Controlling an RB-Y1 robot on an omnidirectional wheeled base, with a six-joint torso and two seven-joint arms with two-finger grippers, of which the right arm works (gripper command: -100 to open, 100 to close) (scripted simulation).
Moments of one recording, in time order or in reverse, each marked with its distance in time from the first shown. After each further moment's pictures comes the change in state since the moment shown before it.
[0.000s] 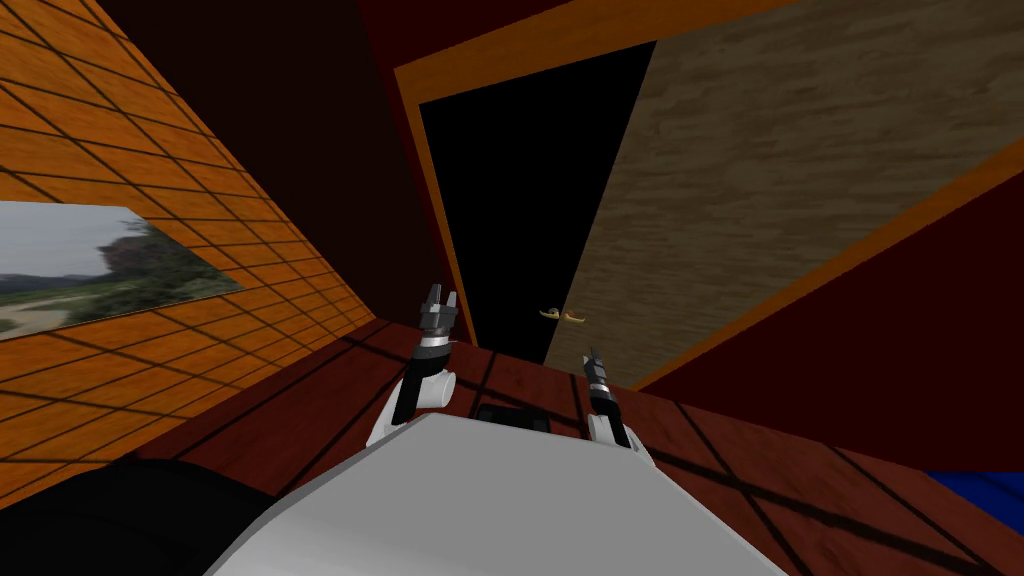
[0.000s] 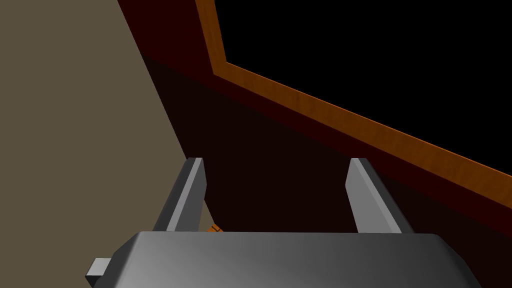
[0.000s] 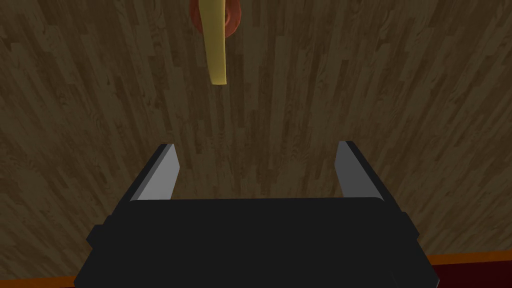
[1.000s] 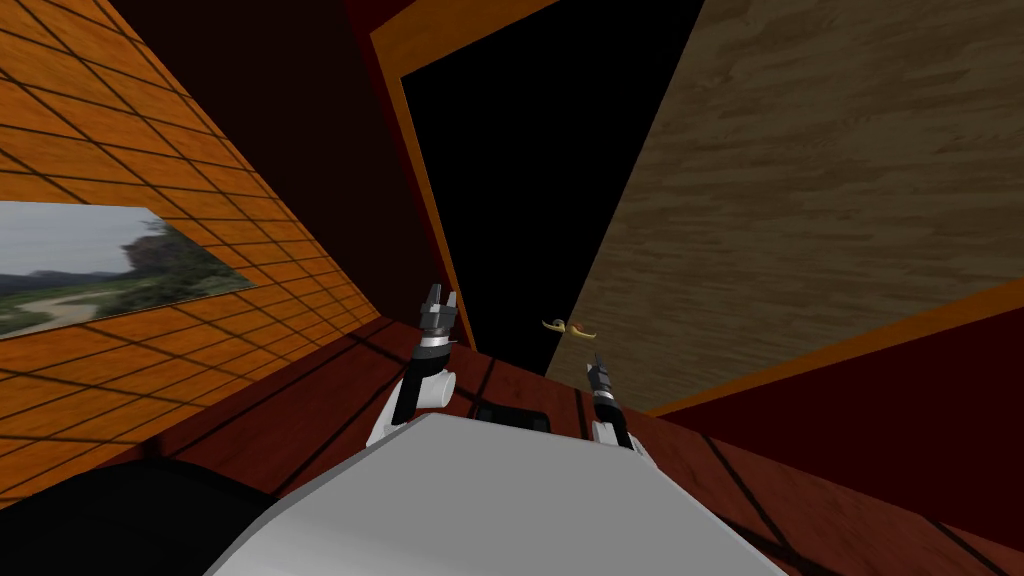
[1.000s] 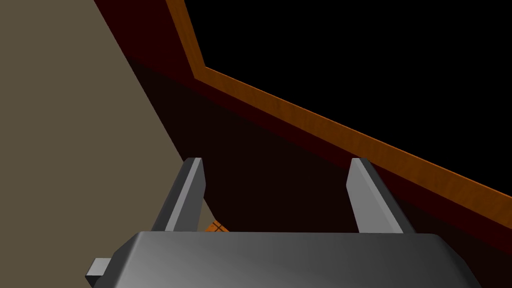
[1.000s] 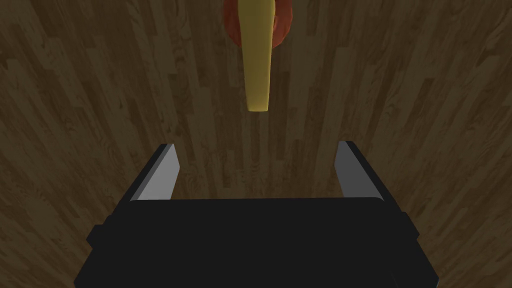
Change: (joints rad) arm -0.032 -0.020 -0.030 0.148 -0.014 -0.028 -0.040
